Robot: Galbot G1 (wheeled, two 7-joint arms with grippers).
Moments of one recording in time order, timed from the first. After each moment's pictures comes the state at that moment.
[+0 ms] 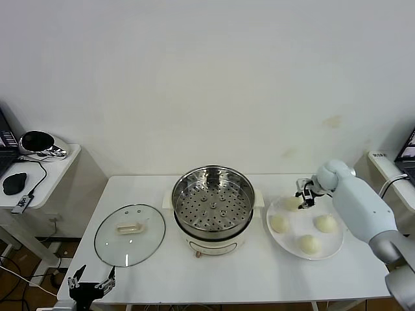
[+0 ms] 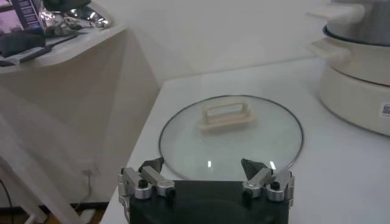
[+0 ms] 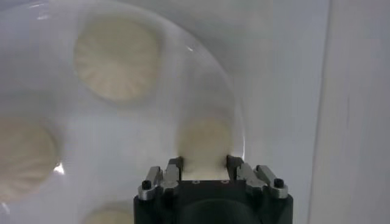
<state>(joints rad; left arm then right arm) 1.71 -1.41 -0.83 -2.02 -0.07 0.29 0.13 -0.15 0.96 -0.28 0.82 -0.61 0.05 -1.08</state>
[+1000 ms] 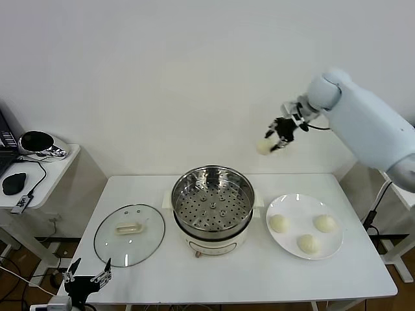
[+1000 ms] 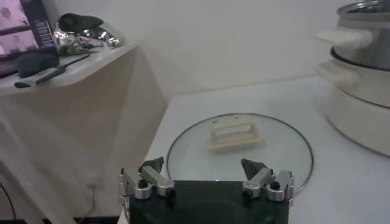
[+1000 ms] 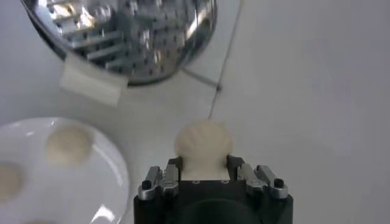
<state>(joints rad) 1.71 -1.42 -0.86 -2.05 -0.09 0.27 0.11 0.45 1.04 -0.76 0.91 -0.05 0.21 -1.28</state>
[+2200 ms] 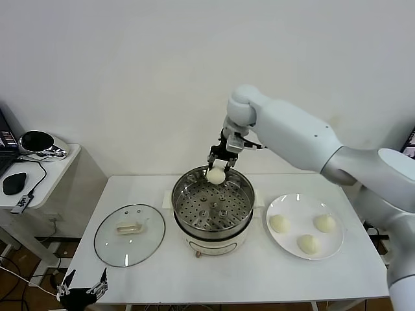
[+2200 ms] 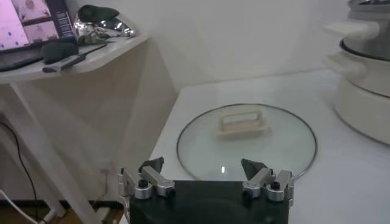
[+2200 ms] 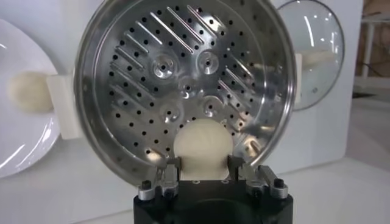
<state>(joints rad) 1.78 -1.48 -0.87 -2.09 -0.08 0.25 0.09 0.41 1.29 -0.88 0.98 -0.31 0.80 -1.26</state>
